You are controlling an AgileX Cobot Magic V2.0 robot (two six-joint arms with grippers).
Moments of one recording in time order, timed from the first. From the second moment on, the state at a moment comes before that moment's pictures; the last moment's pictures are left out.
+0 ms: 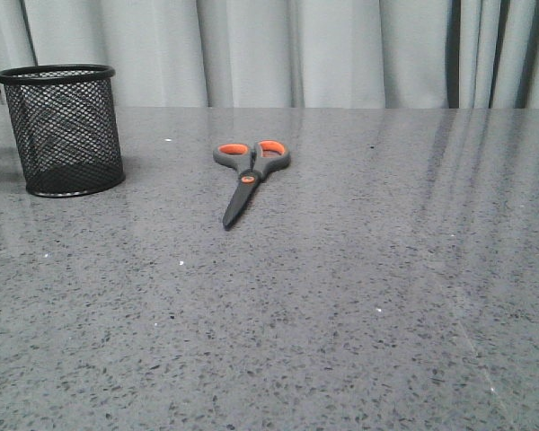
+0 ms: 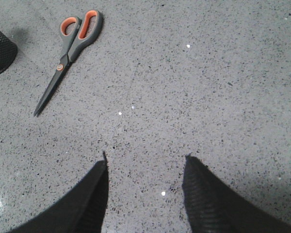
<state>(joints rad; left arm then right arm) 0.03 1.71 -1.22 -0.23 0.68 0.21 0.08 0.65 -0.67 0.42 0.78 -0.17</state>
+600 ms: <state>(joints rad) 0.04 1.56 -1.22 -0.23 0.67 0.25 0.08 0.65 -0.67 0.42 0.78 -0.17</state>
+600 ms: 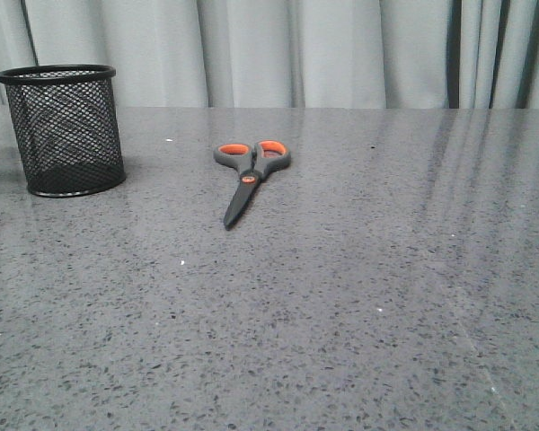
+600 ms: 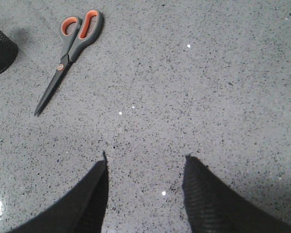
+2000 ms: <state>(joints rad) -0.18 1.46 -0.99 -1.63 0.33 1.66 0.08 0.65 -0.67 0.42 0.78 -0.17</state>
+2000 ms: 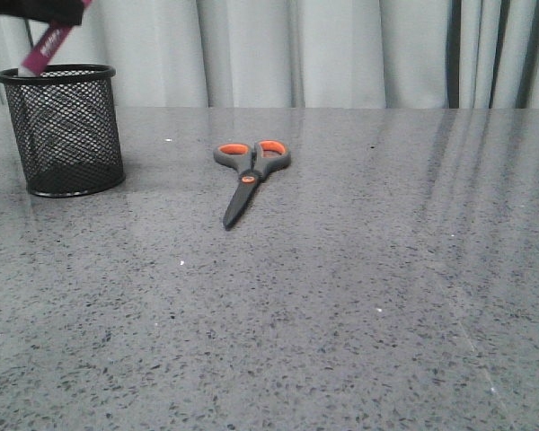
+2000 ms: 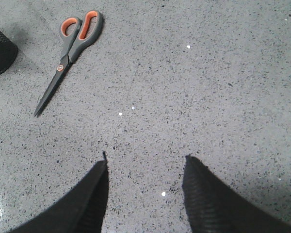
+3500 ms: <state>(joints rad) -0.17 1.40 -0.99 -1.64 0.36 1.70 0.08 0.65 -0.67 0.42 0.77 -0.17</state>
